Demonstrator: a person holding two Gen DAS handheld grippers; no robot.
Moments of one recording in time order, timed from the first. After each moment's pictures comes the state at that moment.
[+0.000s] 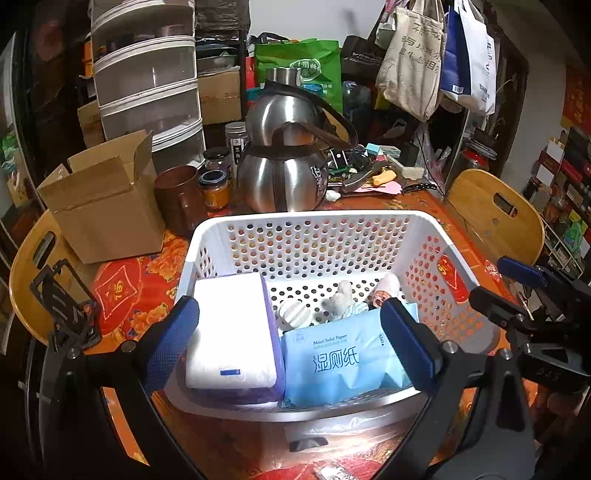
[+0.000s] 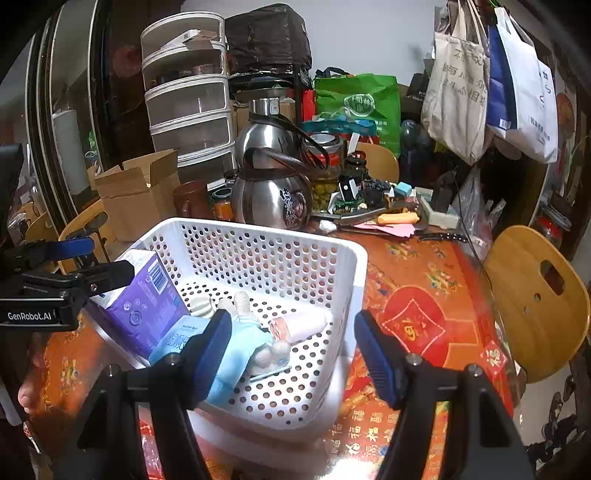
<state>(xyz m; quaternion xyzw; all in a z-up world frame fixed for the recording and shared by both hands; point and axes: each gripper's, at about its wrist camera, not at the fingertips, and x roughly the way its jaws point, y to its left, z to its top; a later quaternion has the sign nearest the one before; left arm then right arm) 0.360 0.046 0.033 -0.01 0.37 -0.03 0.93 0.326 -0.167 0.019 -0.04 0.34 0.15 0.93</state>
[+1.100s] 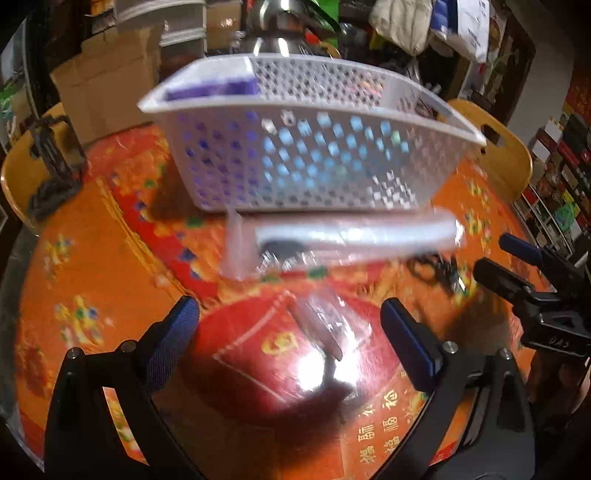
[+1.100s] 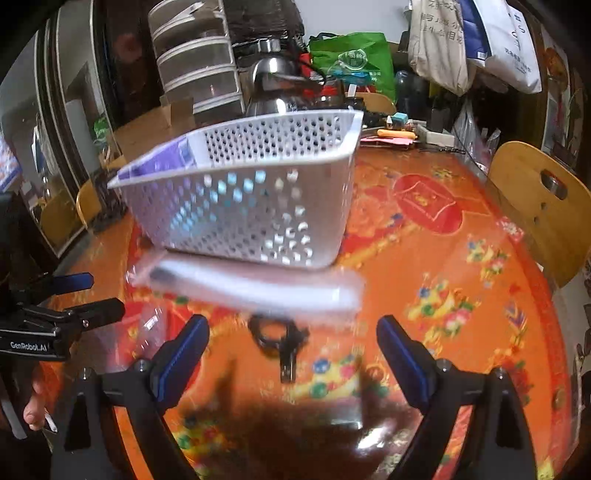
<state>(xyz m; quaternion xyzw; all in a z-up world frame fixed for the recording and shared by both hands) 0.214 0.042 -0.085 -0.03 0.45 -0.04 0.89 0.205 -0.194 -0.083 -0.01 0.39 0.17 0.91</state>
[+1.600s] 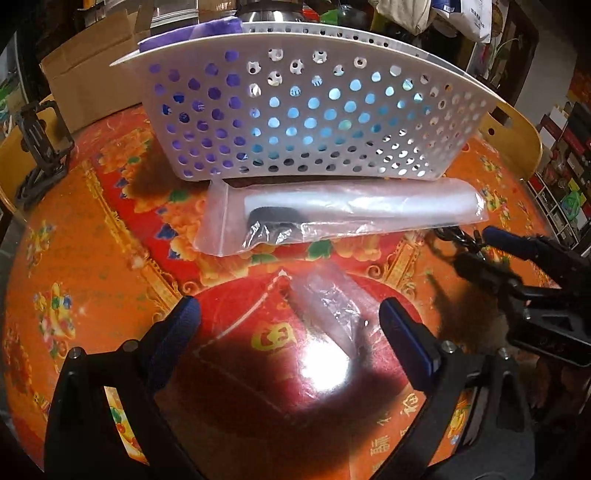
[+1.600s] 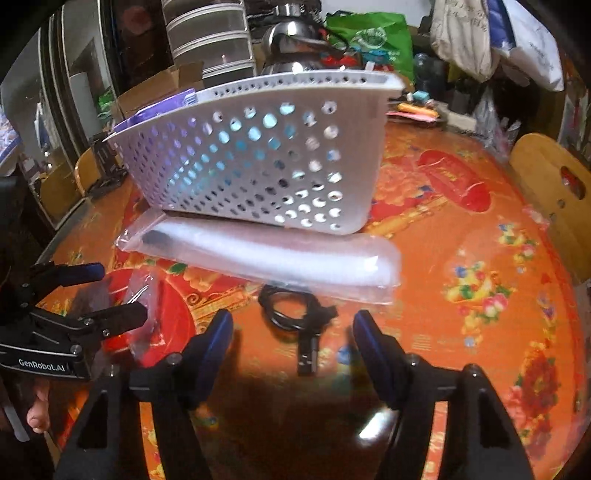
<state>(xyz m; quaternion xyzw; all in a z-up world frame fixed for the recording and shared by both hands) 0.217 0.027 -0.133 -0.02 0.48 -0.04 0.88 0.218 -0.174 -0.115 -0.03 0.43 0.19 0.88</state>
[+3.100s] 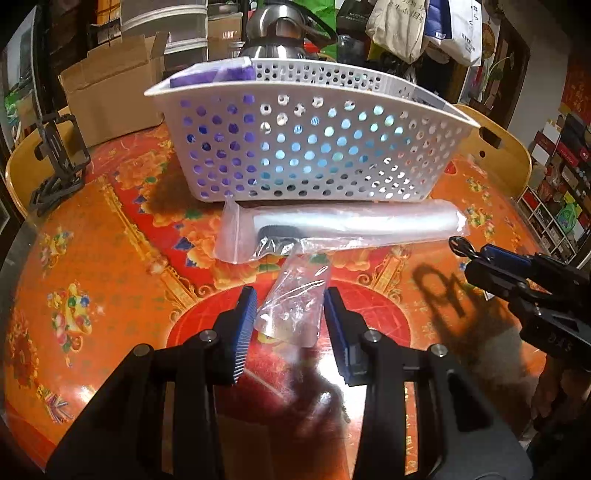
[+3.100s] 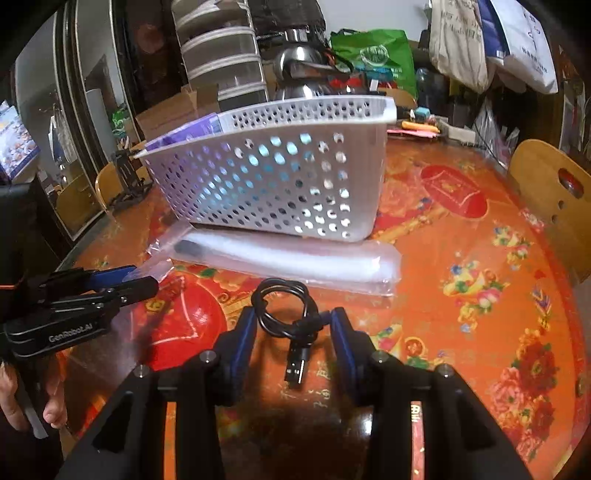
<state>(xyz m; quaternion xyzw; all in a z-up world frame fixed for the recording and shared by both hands) 0.181 0.030 -0.110 -0.03 0.42 -0.04 0.90 0.183 -0.184 -0.095 -0.01 0.39 0.21 0.90</state>
